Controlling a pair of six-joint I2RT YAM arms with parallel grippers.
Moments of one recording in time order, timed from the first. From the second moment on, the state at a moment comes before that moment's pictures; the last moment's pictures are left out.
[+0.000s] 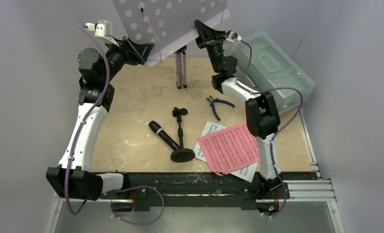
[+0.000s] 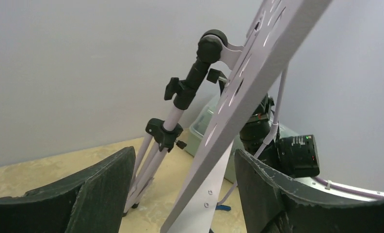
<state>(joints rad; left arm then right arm) -0.08 1.27 1.39 0.08 0.41 -0.46 0.46 2.21 1.79 1.25 0.00 1.69</state>
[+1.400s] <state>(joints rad) -0.07 1.28 1.31 0.25 0.55 -0.45 0.60 1.80 1.31 0.48 -0.07 0.28</state>
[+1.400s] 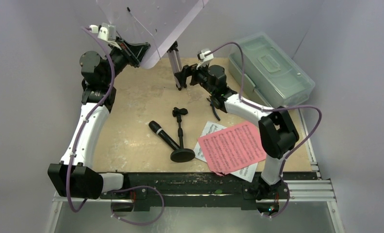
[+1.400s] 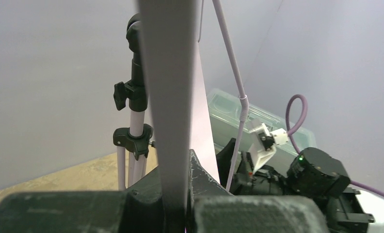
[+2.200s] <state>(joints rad) -0.08 1.33 1.34 0.28 0.63 -0.47 0.63 2.18 1.64 0.87 -0.01 0.09</state>
